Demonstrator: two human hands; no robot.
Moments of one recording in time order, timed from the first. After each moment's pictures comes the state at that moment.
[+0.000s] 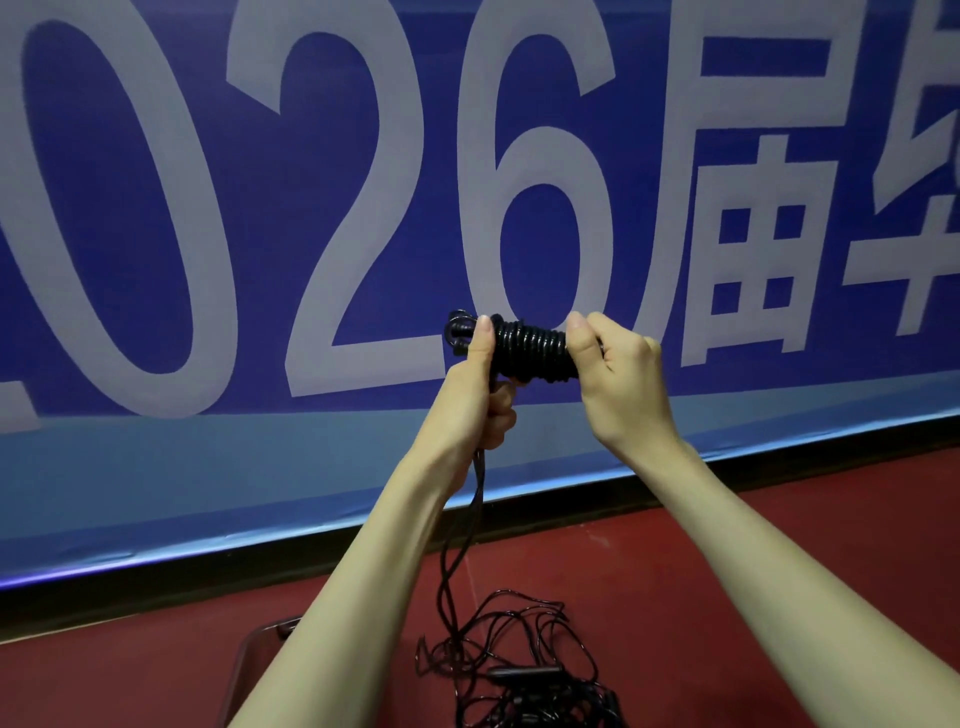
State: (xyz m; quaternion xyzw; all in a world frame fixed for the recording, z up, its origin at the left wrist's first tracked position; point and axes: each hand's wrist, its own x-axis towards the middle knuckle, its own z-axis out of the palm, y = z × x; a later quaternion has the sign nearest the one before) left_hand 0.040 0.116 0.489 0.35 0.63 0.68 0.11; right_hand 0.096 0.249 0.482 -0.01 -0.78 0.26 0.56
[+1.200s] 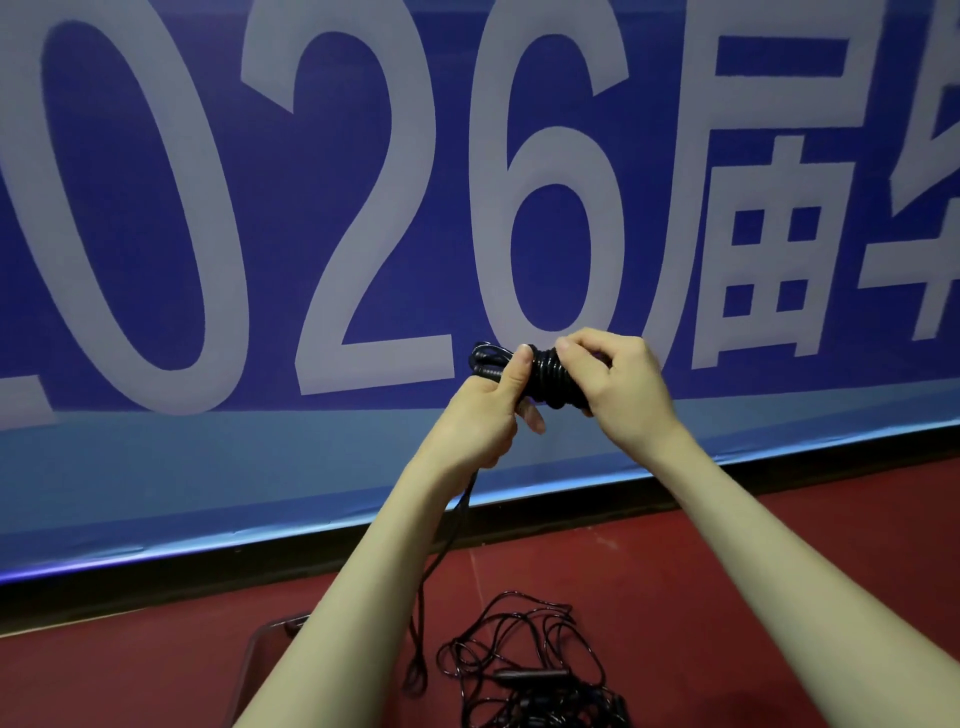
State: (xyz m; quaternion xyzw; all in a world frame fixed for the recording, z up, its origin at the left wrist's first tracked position) left_hand 0.030 0.110 0.482 0.37 0.74 0.56 0.09; right_hand 0.091 0.248 0.482 0.02 -0.79 0.41 0.46
